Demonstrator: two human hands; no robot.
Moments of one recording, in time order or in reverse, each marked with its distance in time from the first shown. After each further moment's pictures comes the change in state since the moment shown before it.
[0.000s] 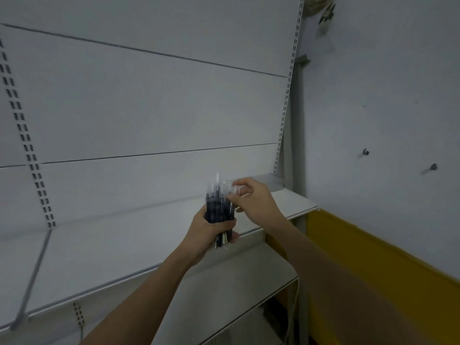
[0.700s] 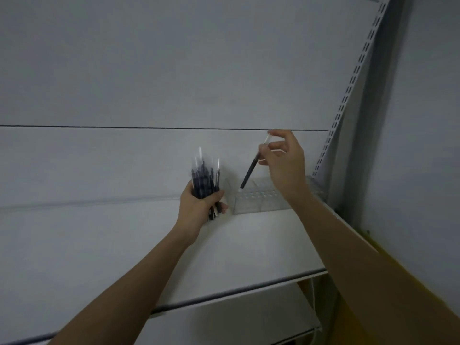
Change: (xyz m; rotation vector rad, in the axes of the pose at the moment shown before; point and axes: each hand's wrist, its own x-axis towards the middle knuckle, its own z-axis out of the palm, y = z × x) left_hand 0.250 -0.083 0.012 0.024 0.529 0.026; right_hand 0.279 0.145 -0.050 0.251 0.127 -0.172
